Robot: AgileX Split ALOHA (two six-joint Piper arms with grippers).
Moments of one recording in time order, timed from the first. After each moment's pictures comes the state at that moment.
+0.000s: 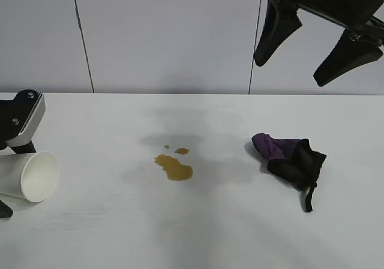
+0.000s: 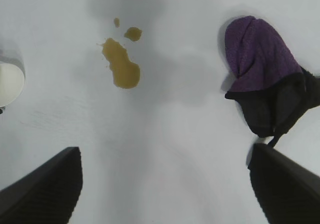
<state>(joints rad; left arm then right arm) -0.10 1.84 -0.84 -0.54 0.39 1.99 0.21 1.60 -1.27 0.35 0.92 -0.08</state>
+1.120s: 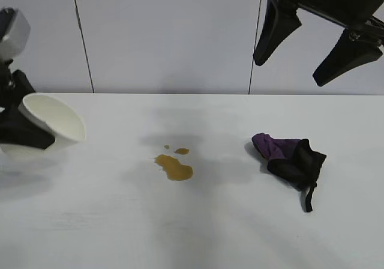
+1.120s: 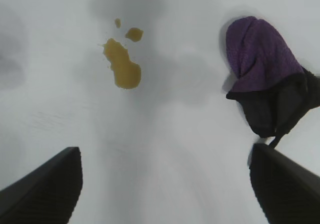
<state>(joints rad) 0.01 1.65 -0.84 -1.27 0.80 2.27 0.21 1.60 -1.27 0.36 0.92 -0.08</state>
